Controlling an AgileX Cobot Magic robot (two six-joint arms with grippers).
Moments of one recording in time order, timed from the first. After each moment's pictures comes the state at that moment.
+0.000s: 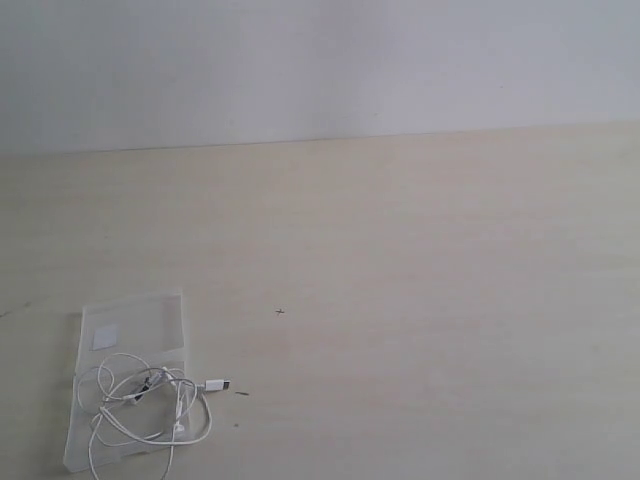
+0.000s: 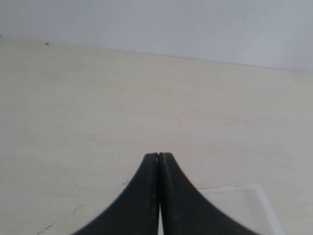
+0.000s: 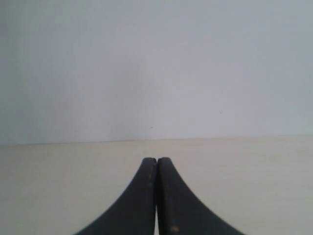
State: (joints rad) left arm 0.22 0.76 -0.43 -0.22 0.21 0.08; right arm 0.25 0.08 -0.12 -0.38 0.13 0.49
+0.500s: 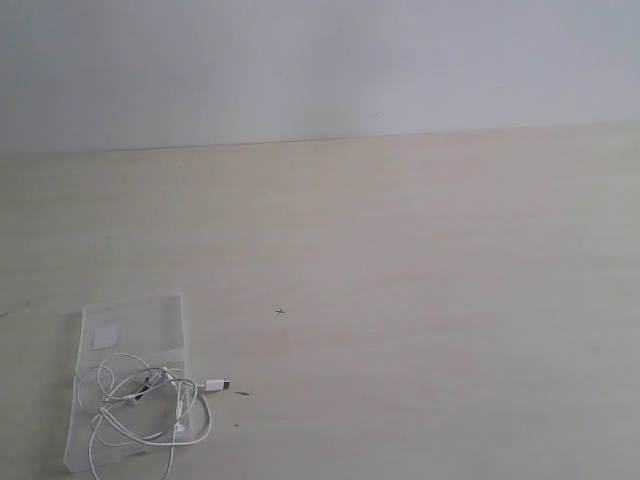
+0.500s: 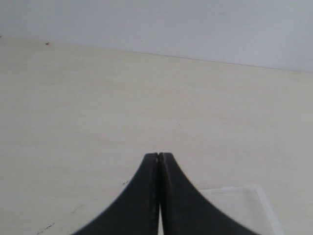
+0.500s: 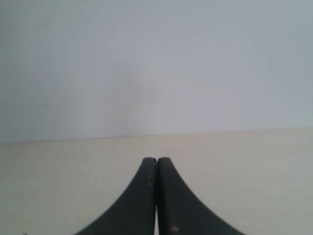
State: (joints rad) left arm 0.22 0.76 -0.43 -0.22 0.21 0.08; right arm 0.22 0.04 -0.04 -0.37 0.09 0.49
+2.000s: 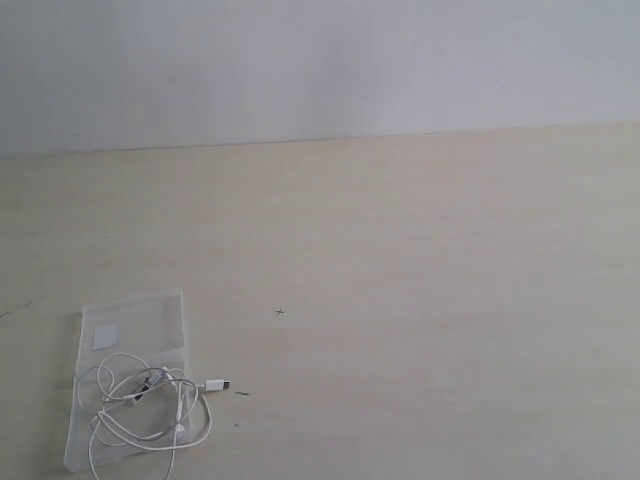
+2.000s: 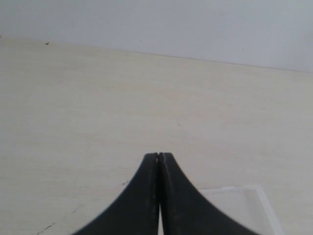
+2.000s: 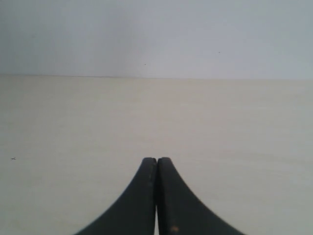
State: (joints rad) left arm 0.22 0.76 -0.43 -0.22 0.21 0.08; right arm 0.20 0.01 -0.01 0.03 0.28 0.01
